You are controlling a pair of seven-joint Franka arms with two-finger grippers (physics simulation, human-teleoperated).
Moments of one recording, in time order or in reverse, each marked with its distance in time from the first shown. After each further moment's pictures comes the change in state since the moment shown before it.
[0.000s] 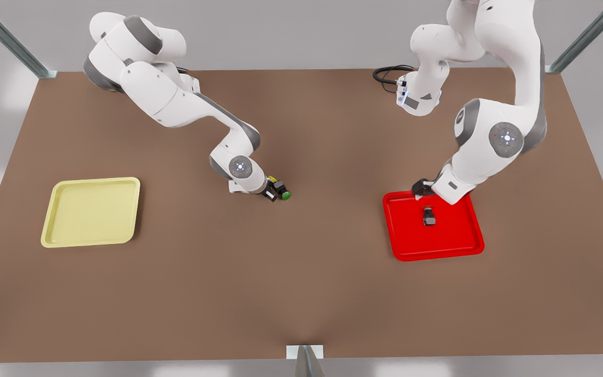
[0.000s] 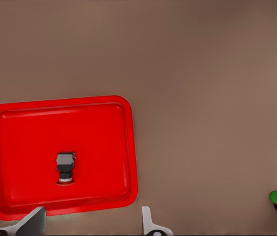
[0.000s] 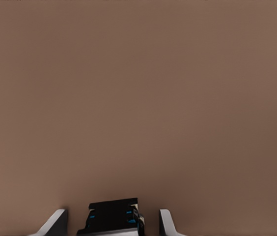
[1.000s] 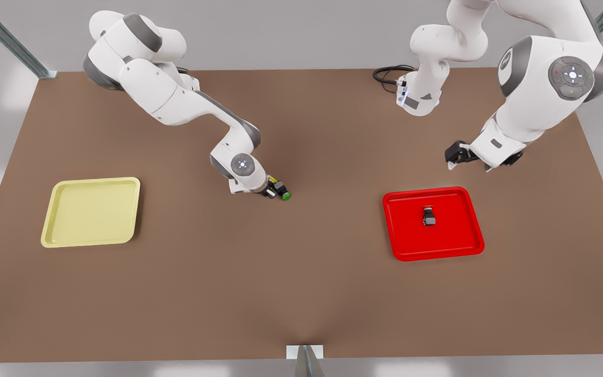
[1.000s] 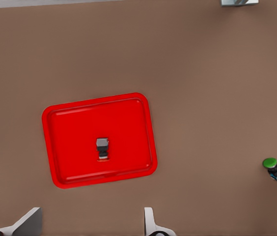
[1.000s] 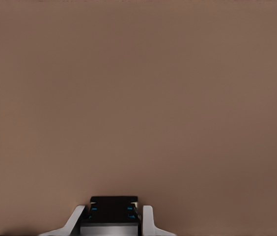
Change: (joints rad) left arm 0.000 -0.015 0.037 0.291 0.066 -0.306 0.077; right arm -0.004 -0.014 0.011 -0.005 -0.035 -0.031 -0.063
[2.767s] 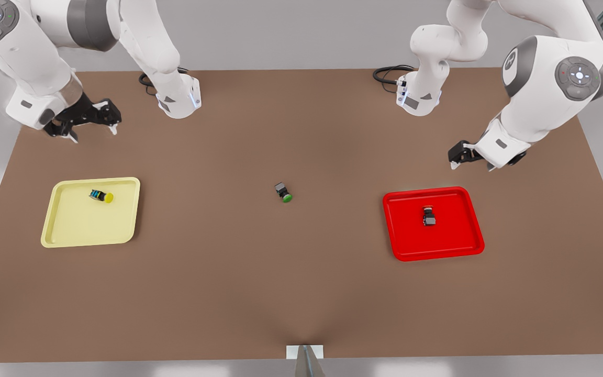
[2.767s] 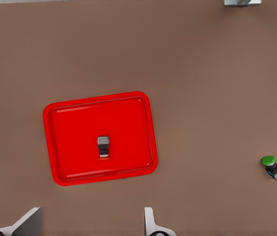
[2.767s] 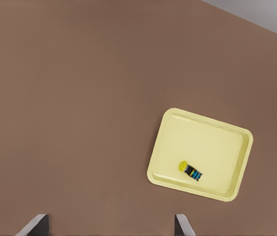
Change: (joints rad) left arm 0.010 -0.003 0.005 -0.002 -0.011 -0.009 0.002; right arm -0.289 -0.837 -0.482 0.433 0.297 -1.033 -1.765
